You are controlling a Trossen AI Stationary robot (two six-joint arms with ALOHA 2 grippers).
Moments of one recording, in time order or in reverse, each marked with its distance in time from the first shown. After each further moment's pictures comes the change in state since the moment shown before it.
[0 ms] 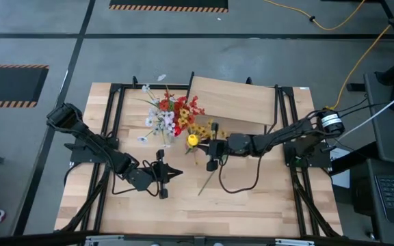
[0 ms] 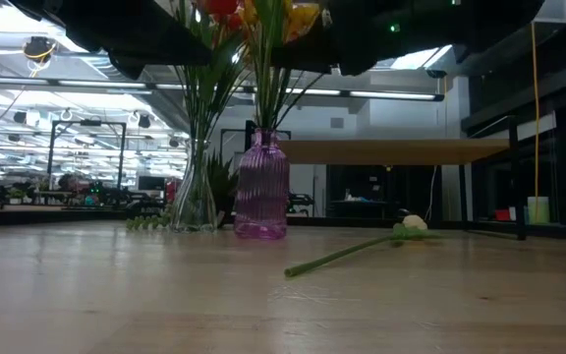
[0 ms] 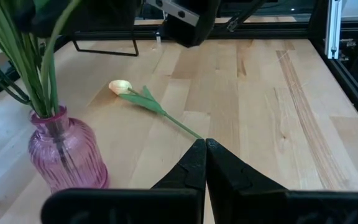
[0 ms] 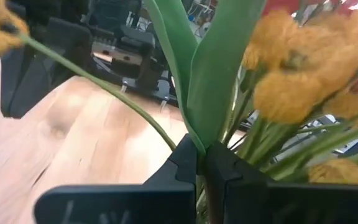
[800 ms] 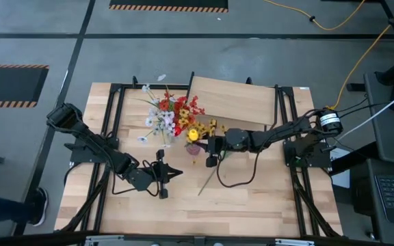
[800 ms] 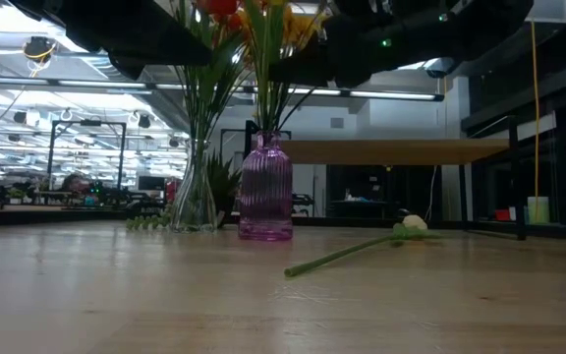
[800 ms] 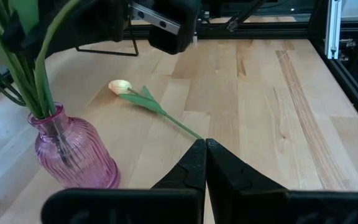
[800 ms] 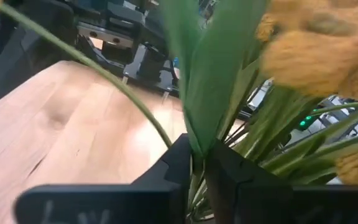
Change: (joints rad) left arm 0.000 0.000 0.000 0.000 0.000 -0.001; right arm -0.059 0.014 0.000 -0.016 -0.085 0.025
